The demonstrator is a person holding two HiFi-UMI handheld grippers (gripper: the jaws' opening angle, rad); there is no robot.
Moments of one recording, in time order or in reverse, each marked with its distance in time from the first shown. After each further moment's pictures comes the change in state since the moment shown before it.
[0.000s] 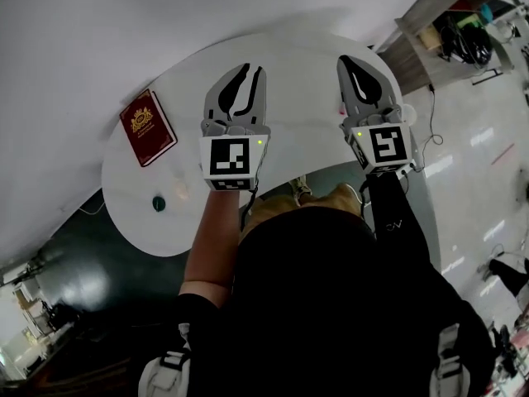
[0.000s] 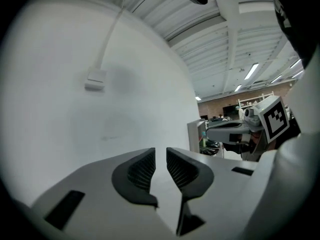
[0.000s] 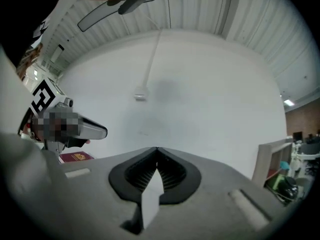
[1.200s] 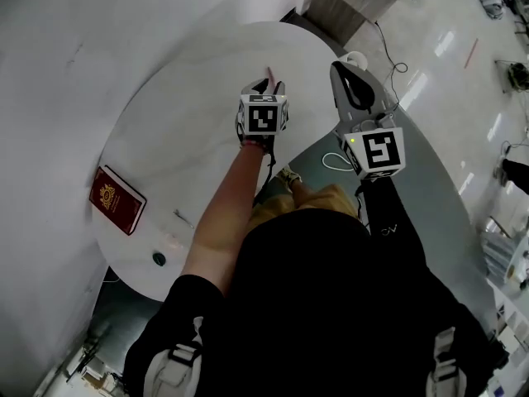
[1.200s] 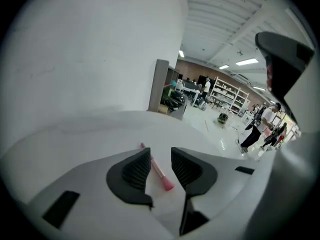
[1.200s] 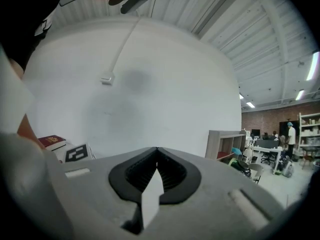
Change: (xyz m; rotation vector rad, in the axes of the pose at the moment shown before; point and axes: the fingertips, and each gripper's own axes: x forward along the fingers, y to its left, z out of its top) left arm 0.151 -0.215 -0.228 -0.118 0.682 -0.444; right arm -0.120 -0.109 -0.068 0.038 0.182 -0.403
